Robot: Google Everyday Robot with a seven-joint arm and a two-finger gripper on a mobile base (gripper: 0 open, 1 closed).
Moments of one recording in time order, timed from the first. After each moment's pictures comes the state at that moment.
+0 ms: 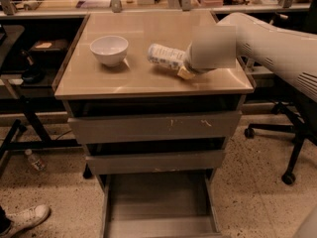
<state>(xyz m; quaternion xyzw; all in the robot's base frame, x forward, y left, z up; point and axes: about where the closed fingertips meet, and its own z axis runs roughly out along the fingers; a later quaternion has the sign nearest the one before) 0.728 -0.111 0.832 -0.49 0.77 -0.16 0.38</state>
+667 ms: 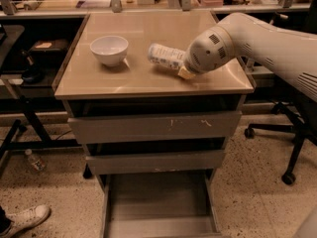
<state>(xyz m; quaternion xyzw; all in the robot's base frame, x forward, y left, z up) 0.728 -0.111 0.832 -0.49 0.77 -0.16 0.38</state>
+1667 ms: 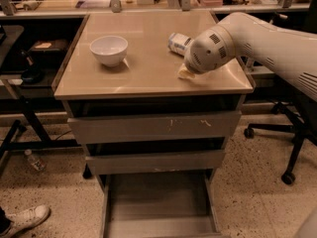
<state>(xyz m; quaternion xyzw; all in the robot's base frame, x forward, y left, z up) 0.728 -0.111 0.832 -0.49 0.77 -0.16 0.38</state>
